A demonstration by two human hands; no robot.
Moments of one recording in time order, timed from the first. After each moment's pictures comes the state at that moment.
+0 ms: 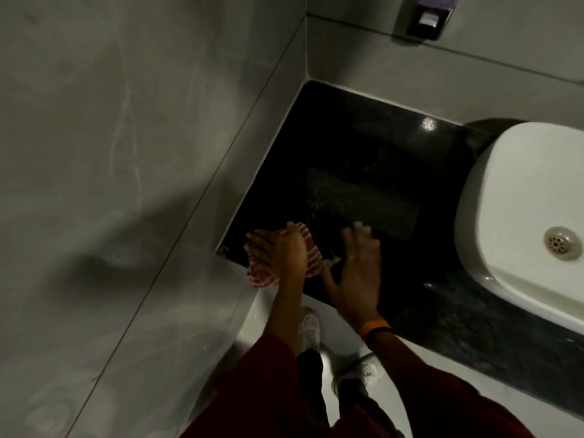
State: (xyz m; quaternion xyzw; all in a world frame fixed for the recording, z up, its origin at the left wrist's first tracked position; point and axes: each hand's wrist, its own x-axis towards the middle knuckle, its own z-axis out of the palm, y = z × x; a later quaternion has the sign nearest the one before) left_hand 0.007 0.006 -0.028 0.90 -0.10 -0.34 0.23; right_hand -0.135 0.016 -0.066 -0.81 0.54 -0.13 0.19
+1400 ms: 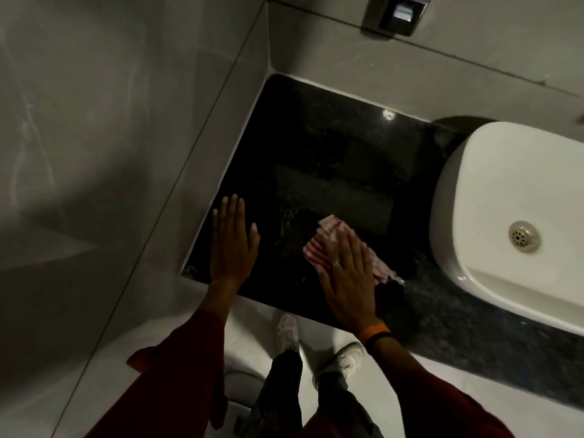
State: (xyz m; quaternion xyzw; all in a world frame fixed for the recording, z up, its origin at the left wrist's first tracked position) left_hand 0.098 0.003 -0.091 0.81 -0.56 -0.10 0.16; right_hand -0.155 -0.011 -0.068 -0.82 0.54 -0.03 0.16
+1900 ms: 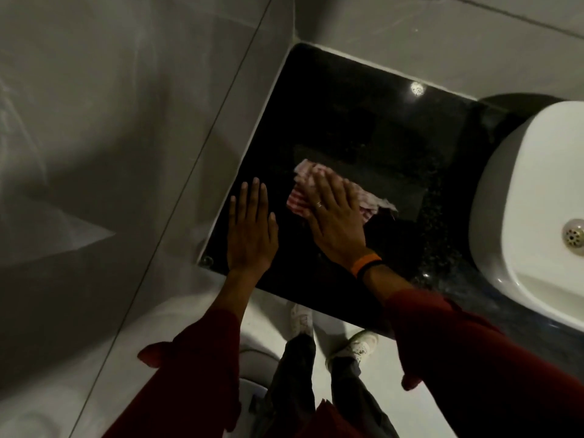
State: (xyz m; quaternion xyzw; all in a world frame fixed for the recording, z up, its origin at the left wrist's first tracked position) left_hand 0.098 -0.001 -0.095 0.82 -0.57 -0.08 0.06; right_hand -0.071 -0.094 -0.082 -0.90 0.41 -0.02 0.13
